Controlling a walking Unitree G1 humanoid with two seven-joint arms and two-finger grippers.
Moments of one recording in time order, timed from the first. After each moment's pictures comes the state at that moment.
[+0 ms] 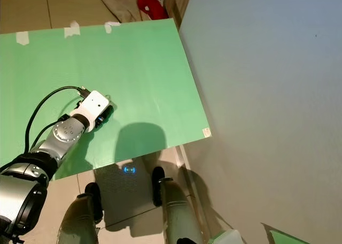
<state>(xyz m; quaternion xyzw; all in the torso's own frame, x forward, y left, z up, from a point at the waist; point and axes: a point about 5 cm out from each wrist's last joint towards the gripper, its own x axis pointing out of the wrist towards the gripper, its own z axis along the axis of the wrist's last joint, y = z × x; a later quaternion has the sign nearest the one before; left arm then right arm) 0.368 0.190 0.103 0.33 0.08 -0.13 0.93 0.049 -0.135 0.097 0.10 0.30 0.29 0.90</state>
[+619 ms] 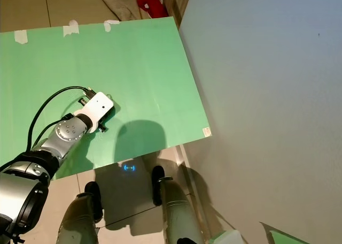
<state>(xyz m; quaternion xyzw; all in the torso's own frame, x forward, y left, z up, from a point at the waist) 0.368 0.185 0.102 0.33 0.09 -0.17 0.92 0.049 -0.135 0.097 0.10 0.30 0.29 0.90</state>
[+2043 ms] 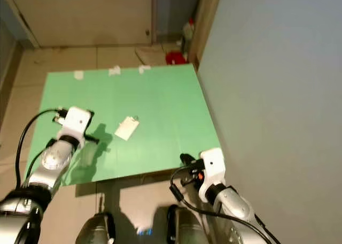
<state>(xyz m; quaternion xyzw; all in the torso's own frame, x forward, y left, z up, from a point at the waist) 0.334 0.210 0.078 0.22 0.04 -0.06 0.97 0.214 -0.137 0.057 0.05 0.16 0.24 0.96</state>
